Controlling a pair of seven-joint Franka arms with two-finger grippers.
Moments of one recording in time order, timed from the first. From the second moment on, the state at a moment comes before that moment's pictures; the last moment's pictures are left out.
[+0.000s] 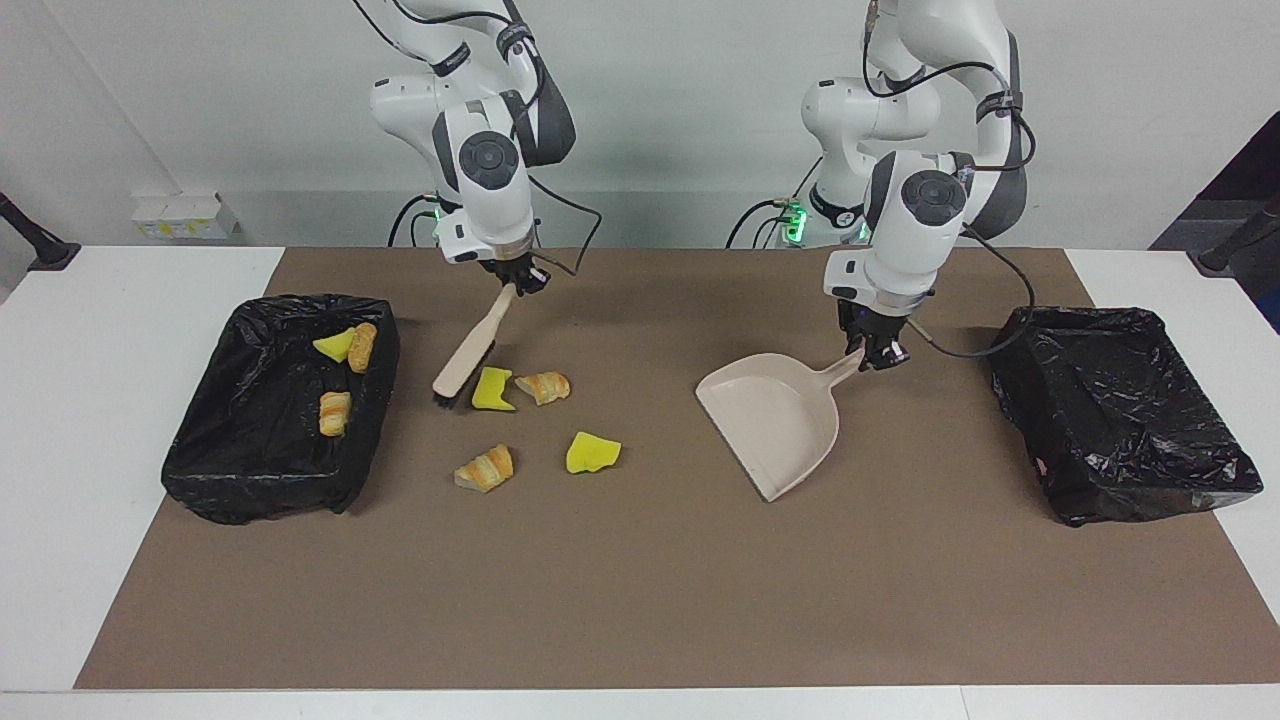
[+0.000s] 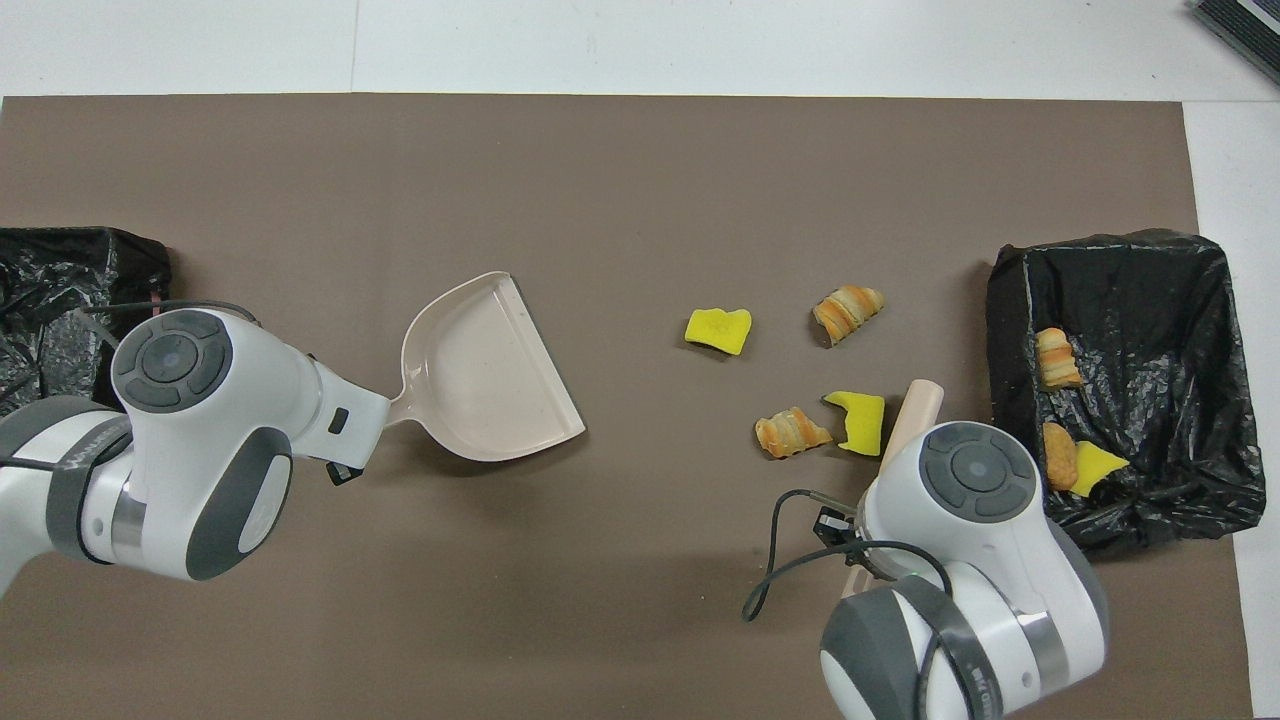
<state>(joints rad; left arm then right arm) -0.13 -0.02 -0.15 -2.22 0.06 2.13 0.86 0.13 -0.19 0.25 -2.38 0.06 1.88 0.83</state>
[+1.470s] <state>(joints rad) -0.15 0.00 -0.15 -2.25 0.05 2.14 0.68 0.40 0.21 0.27 -1.96 0.10 1.99 0.74</state>
